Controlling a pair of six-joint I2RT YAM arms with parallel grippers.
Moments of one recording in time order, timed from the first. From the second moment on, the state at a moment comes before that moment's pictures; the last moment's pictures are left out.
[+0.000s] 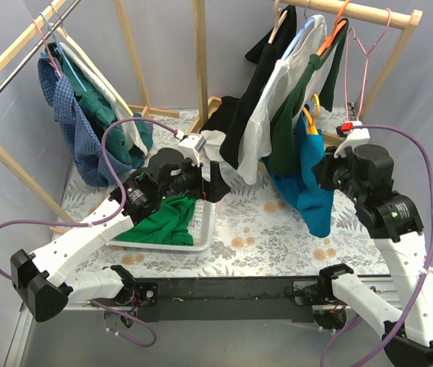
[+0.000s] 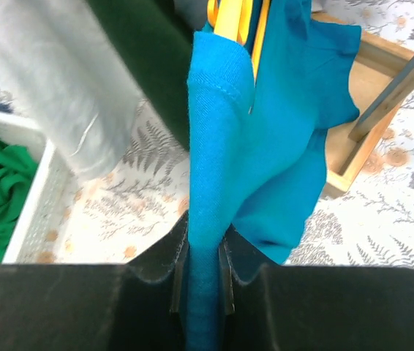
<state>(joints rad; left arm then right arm) -0.78 1.14 1.09 -0.38 0.09 -0.47 0.32 0.83 1.20 -0.79 0.03 0.17</state>
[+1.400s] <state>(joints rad) -0.78 1.04 1.56 -0.64 0.02 -0.17 0.32 0.72 1.40 -0.97 -0.82 -0.06</state>
